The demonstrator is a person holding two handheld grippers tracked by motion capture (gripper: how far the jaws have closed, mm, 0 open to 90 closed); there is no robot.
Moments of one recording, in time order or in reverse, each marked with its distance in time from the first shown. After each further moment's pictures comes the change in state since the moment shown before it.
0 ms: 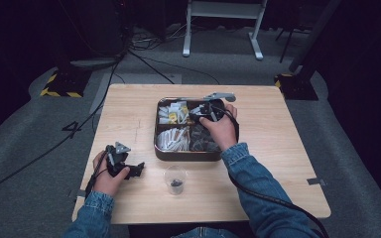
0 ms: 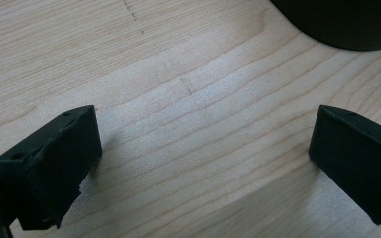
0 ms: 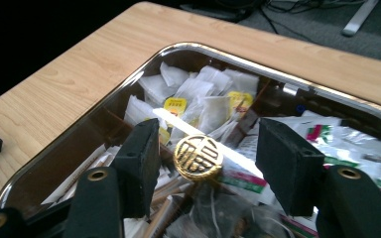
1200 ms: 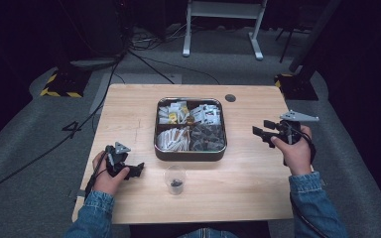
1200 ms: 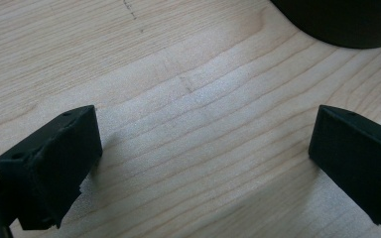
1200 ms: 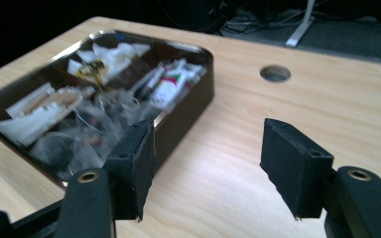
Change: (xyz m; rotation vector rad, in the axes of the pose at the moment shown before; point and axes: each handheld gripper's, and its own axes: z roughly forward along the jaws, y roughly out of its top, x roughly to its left) left arm 0.000 0.000 0.000 -0.005 0.002 0.000; right arm -0.108 -0.094 -0.158 -0.102 -0.080 0.049
